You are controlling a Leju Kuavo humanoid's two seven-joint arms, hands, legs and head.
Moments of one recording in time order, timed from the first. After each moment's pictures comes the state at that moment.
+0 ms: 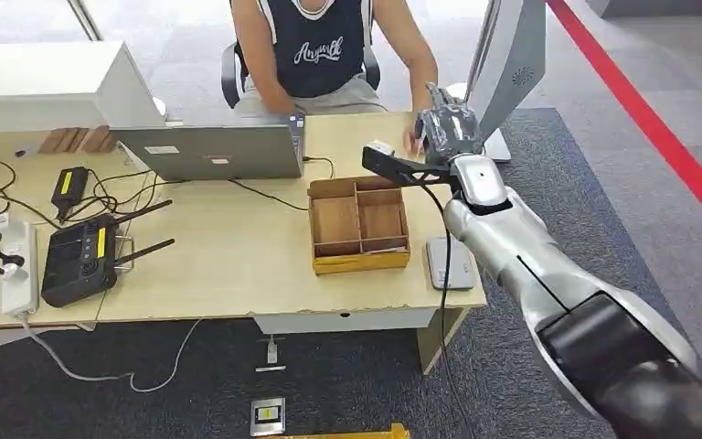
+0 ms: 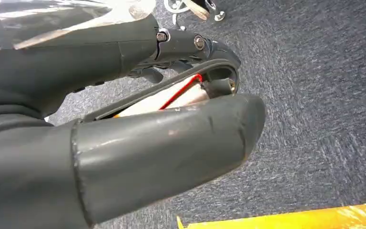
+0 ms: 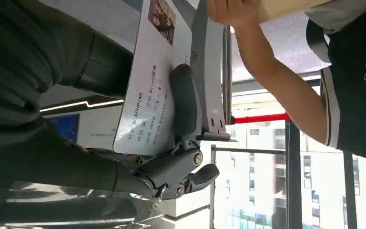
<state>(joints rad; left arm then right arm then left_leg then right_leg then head) -0.10 0.07 -0.96 -0.23 0.37 0.59 0.05 -1.06 -0.10 0.75 -0.48 0.92 -0.37 0.23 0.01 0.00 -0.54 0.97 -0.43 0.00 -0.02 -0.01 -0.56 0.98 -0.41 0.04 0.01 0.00</state>
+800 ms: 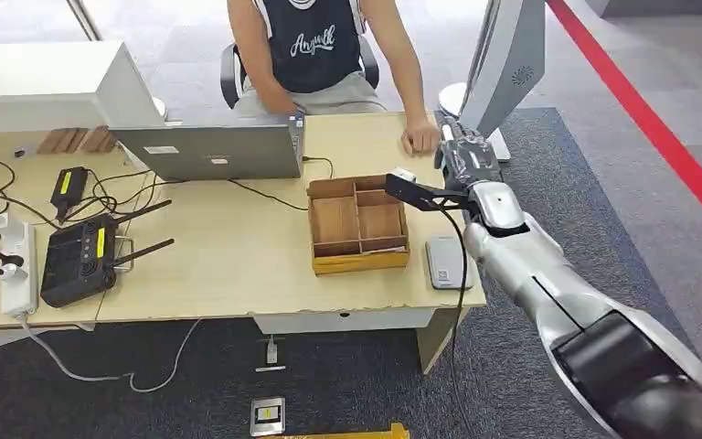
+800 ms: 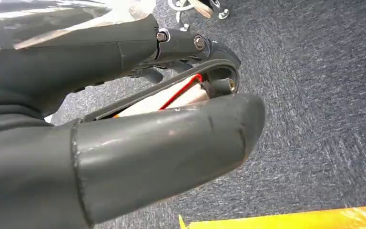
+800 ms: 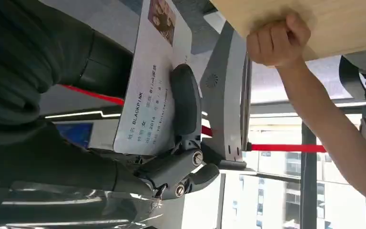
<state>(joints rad) -0.10 0.07 -0.96 -0.23 0.38 0.60 0.06 -0.98 -0.18 0.75 -0.48 0.89 -0.35 0.22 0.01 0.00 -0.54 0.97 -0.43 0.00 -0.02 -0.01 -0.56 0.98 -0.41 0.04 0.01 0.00</state>
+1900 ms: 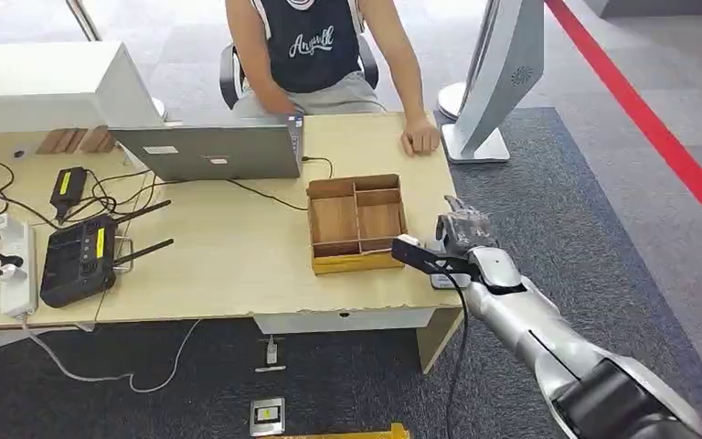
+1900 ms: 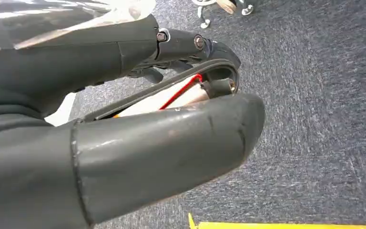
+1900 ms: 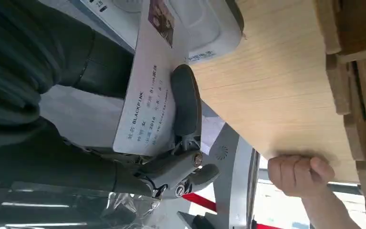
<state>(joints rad) -0.10 0.07 -0.96 -0.23 0.42 0.63 0.12 -0.79 -0.20 0.74 -0.47 0.83 -0.31 0.21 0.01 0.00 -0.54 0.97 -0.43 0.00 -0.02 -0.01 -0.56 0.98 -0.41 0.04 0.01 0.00</state>
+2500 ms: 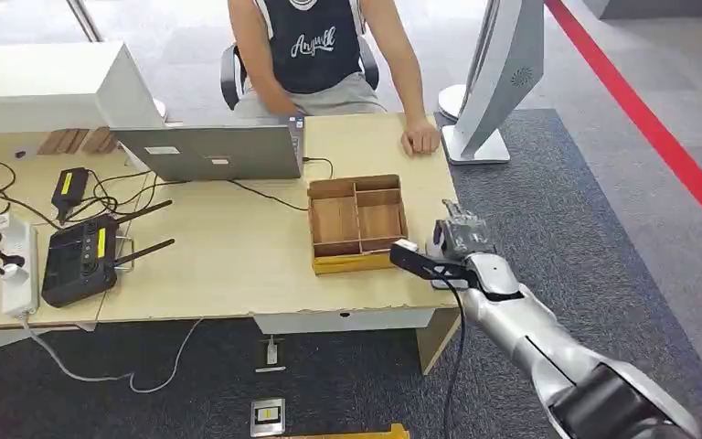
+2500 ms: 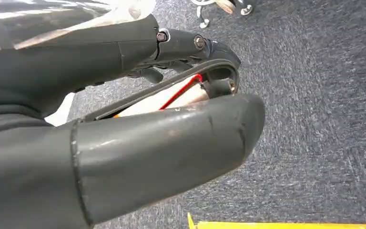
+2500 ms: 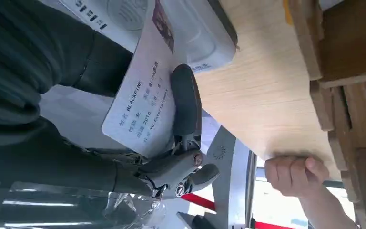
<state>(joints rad) -0.10 0.07 -0.96 -0.23 0.42 0.63 0.12 -0.75 -0.18 0.74 -0.44 0.80 -0.33 0.19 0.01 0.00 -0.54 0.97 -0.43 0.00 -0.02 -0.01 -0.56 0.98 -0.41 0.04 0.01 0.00</state>
